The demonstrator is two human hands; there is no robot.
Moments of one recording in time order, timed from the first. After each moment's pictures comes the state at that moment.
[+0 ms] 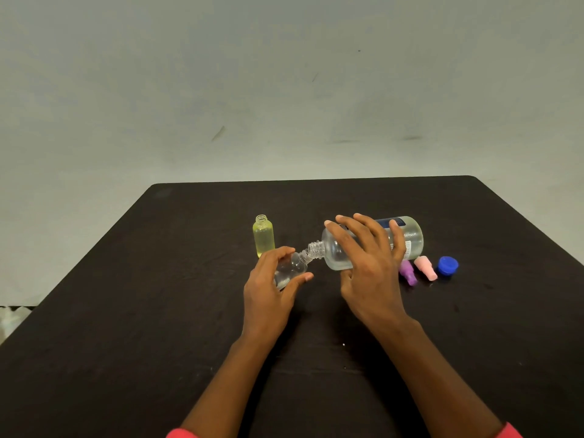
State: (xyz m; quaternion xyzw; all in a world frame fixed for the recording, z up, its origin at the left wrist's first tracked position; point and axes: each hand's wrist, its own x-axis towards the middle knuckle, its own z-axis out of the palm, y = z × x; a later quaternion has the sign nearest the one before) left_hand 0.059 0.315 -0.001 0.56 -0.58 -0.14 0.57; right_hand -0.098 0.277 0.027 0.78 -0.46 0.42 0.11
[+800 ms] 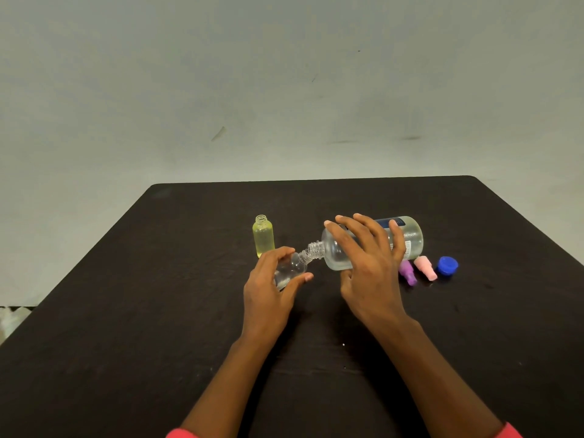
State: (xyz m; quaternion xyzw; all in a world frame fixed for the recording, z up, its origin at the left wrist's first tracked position) left_hand 0.060 0.315 -0.001 0.56 -0.58 -0.14 0.57; right_hand -0.097 0.277 0.027 0.77 -0.46 0.42 0.11
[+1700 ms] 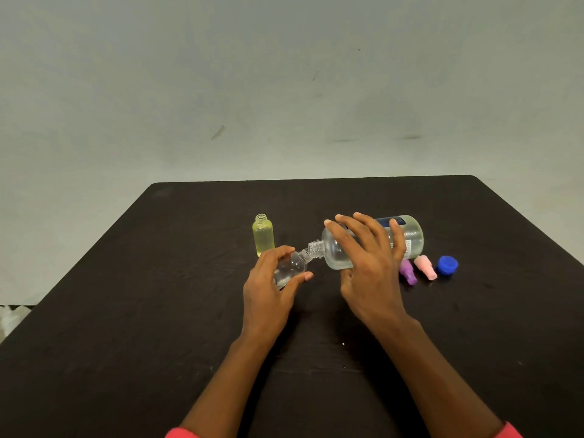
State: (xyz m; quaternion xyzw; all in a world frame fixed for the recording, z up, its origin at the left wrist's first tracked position) left_hand 0.060 0.315 0.000 0.56 -0.59 -0.15 0.57; right_hand -0.097 0.278 0.029 0.77 -0.46 0.42 0.11
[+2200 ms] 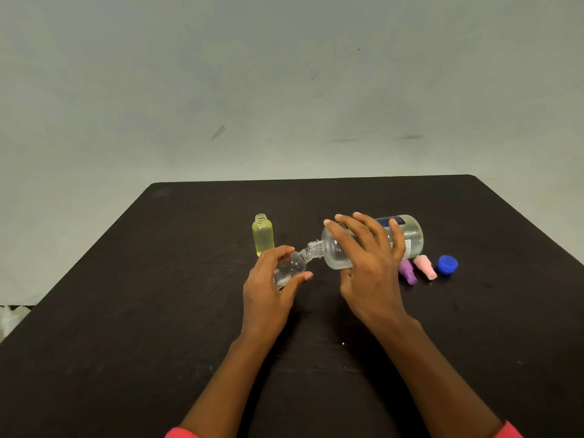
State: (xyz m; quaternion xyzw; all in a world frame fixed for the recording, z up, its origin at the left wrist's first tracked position) left_hand 0.060 0.315 -0.001 0.56 -0.58 -0.15 0.57; right_hand -0.097 0.278 0.028 0.77 -0.46 0.42 0.11
